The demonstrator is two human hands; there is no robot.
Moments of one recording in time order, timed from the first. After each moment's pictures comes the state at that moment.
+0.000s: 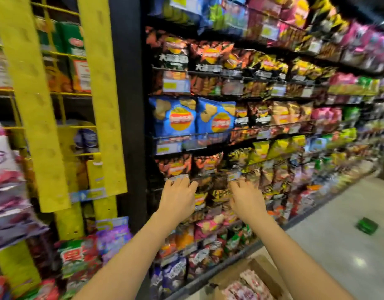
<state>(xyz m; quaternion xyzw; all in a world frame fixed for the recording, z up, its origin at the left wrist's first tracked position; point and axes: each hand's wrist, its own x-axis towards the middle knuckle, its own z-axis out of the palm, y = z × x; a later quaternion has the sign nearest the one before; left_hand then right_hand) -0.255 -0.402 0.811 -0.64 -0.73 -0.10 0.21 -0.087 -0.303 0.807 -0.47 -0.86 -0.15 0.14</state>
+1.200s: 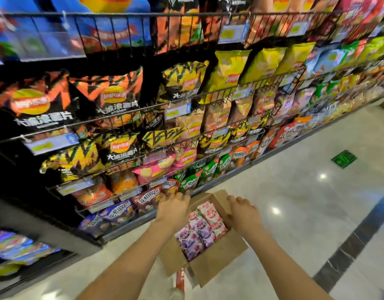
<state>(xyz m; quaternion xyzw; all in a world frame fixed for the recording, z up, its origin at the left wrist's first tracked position) -0.060 -0.134 0.581 -0.63 -0.75 0.07 -0.15 0.120 -0.051 0.575 -0.52 -0.84 0.08 -0.16</state>
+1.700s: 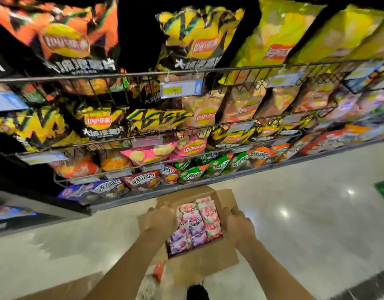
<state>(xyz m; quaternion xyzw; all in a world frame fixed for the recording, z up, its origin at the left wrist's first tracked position) -0.042 -0.053 0.463 -0.46 -0.84 0.10 -0.28 0.123 0.071 0.463 -0.42 -0.86 0.14 -0.27</state>
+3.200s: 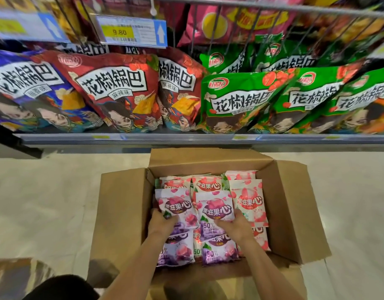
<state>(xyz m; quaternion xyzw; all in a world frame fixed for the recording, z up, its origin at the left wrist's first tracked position) 0.004 -0.030 -0.097 0.15 -0.81 -0.36 -0.44 0.130 0.130 -0.095 -0.55 -0.66 0.48 -0.19</state>
